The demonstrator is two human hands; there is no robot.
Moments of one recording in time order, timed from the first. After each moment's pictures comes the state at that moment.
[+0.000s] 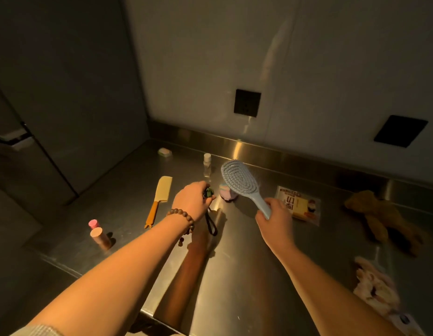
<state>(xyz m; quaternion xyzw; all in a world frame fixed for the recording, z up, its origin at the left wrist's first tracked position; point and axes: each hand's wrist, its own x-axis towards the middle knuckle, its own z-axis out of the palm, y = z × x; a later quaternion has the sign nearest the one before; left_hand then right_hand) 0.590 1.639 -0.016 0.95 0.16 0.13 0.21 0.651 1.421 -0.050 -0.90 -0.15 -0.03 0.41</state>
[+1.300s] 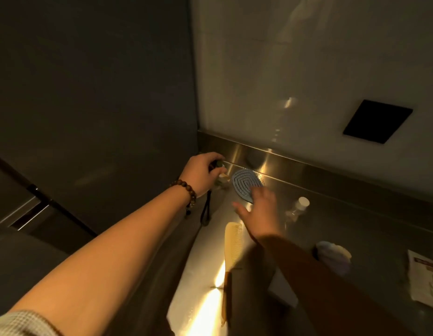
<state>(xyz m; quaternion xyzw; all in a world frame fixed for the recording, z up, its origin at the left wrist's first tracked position) 0.711 1.946 -0.001 0.92 0.13 0.15 0.35 0.757 1.769 -0.083 -0.93 -0.24 0.02 0.29</state>
